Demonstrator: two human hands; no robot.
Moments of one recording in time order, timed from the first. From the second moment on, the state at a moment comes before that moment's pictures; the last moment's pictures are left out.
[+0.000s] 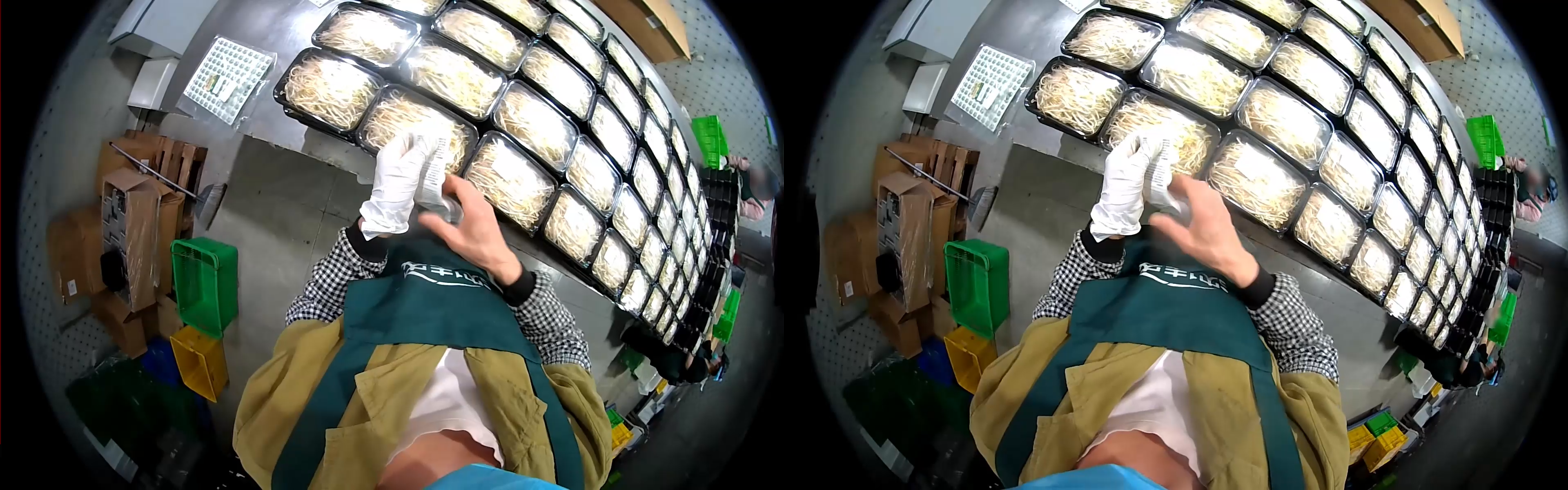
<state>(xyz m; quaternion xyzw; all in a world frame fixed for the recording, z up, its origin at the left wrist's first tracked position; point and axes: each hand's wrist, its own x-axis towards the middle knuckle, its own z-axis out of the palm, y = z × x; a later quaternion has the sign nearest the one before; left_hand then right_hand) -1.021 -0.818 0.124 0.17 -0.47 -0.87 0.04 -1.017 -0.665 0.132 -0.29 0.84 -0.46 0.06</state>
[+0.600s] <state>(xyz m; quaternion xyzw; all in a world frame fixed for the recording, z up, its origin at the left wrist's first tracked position) -1.043 -0.811 0.145 0.05 -0.56 -0.80 -0.21 -1.103 -0.611 0.152 -0.08 0.74 -0.66 0.12</state>
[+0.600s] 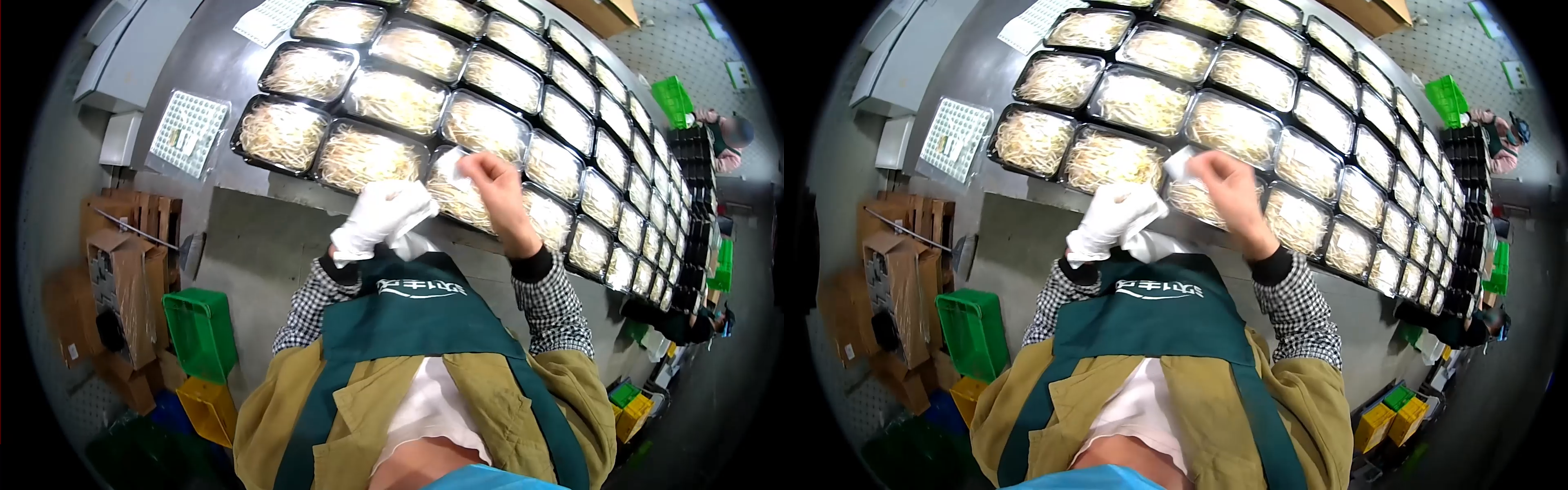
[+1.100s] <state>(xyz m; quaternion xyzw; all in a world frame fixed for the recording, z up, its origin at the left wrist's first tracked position) -1.064 -0.817 0.155 0.19 -0.56 -0.80 -0.05 -1.198 -0.590 0.116 -0.04 0.91 -0.41 -0.03</state>
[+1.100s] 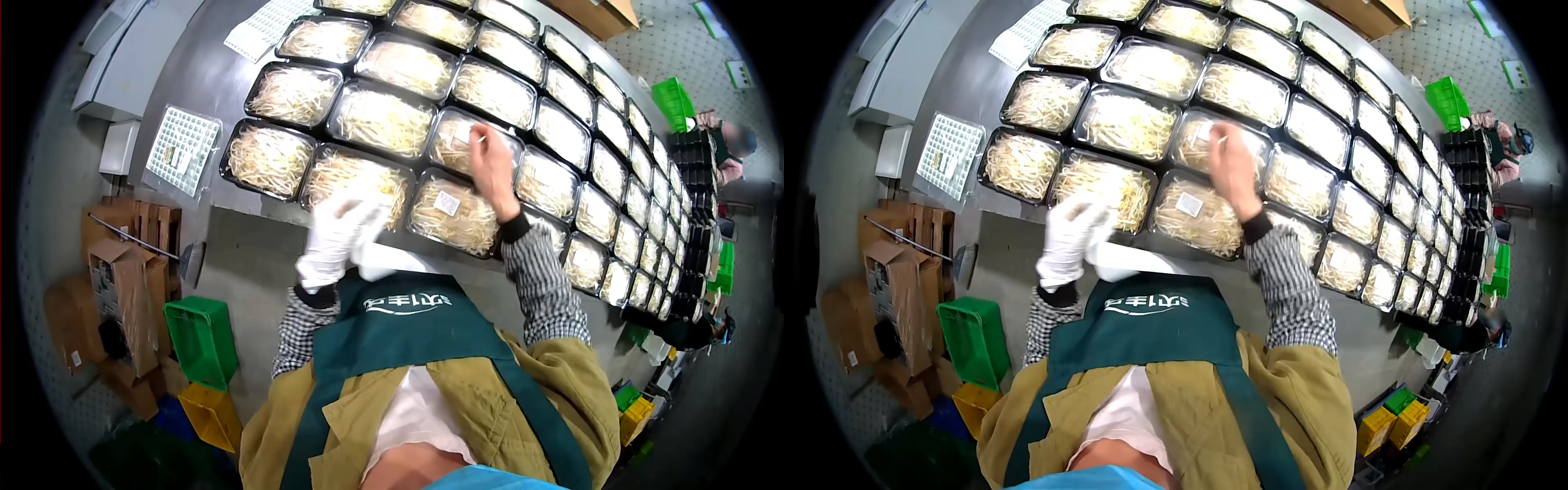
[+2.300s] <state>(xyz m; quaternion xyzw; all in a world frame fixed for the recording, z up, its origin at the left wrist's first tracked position) -1.132 -0.711 0.169 0.16 -0.52 -0.84 -0.01 -1.490 -0.497 0.091 -0.13 0.95 -0.19 -0.23</state>
